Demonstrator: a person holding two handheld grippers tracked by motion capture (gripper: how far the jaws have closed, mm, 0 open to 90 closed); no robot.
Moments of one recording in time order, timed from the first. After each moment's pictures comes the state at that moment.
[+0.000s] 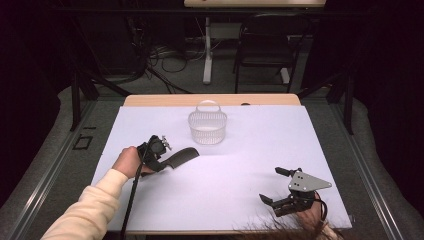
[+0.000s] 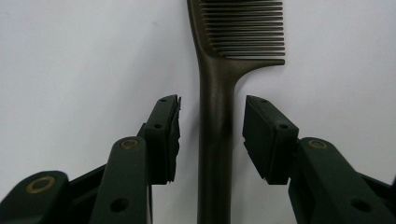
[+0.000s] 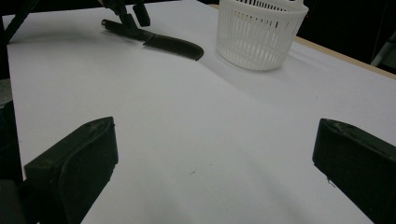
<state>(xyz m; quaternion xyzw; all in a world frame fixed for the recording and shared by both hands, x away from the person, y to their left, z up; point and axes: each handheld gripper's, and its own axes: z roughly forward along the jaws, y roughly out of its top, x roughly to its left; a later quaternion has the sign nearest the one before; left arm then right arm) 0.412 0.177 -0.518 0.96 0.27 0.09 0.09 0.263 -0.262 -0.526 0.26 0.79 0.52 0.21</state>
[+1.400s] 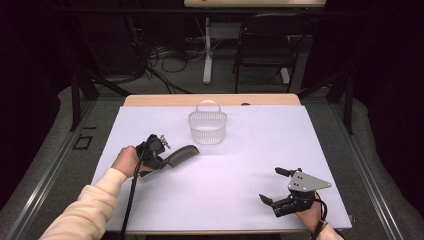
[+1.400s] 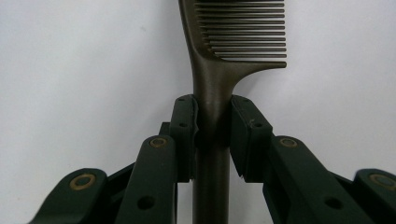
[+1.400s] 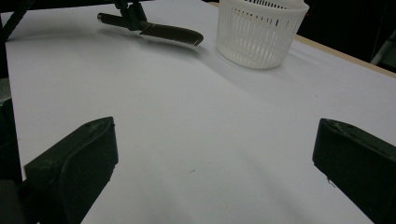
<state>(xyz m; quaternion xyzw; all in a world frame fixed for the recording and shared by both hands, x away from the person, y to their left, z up) 0.412 0.183 -0.512 0.95 0.27 0.06 0.12 0.263 -0.261 -0.526 0.25 0.79 0.51 0.21</state>
